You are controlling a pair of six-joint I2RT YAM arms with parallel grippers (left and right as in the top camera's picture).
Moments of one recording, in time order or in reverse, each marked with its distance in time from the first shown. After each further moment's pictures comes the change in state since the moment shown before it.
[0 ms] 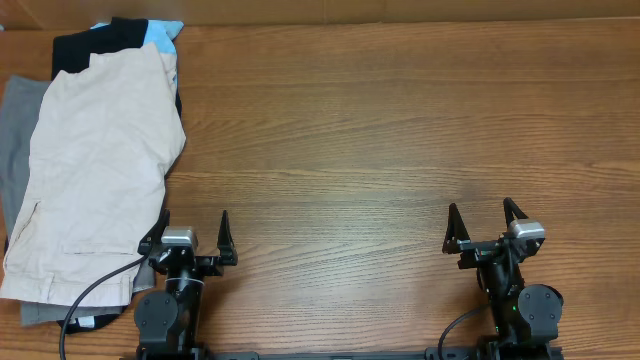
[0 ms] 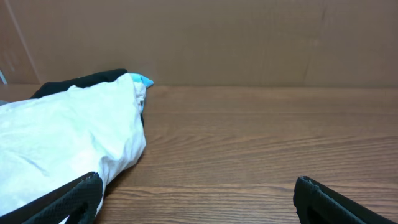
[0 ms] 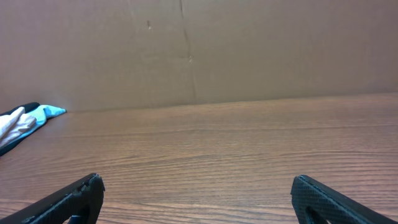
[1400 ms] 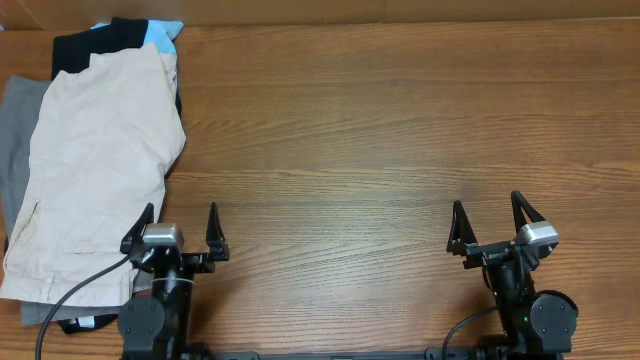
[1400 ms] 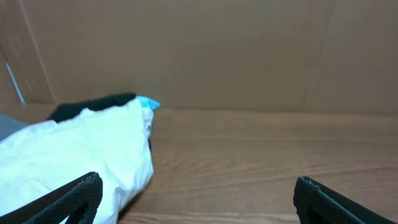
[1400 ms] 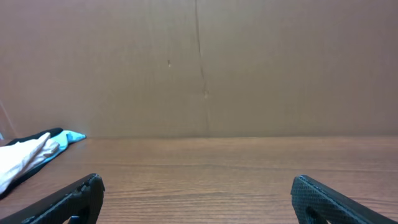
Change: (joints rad) left arm 0.000 0.085 0.184 -0.061 -0.024 -0.020; right arm 0.000 0.000 0.095 0.021 -0.047 0.001
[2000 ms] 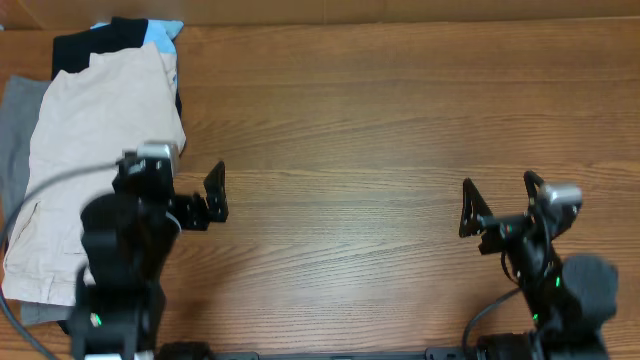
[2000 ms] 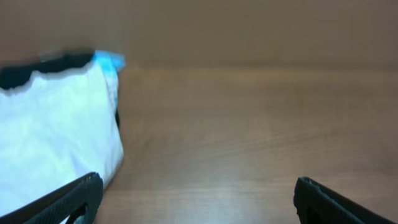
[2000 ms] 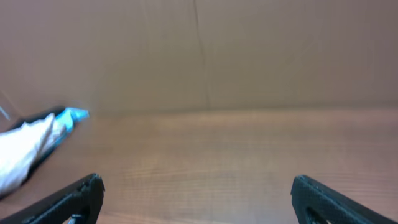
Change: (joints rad) left arm 0.000 0.660 0.666 -0.397 0.137 -0.010; right arm 0.000 0.401 0.467 -0.315 -0.010 -0.001
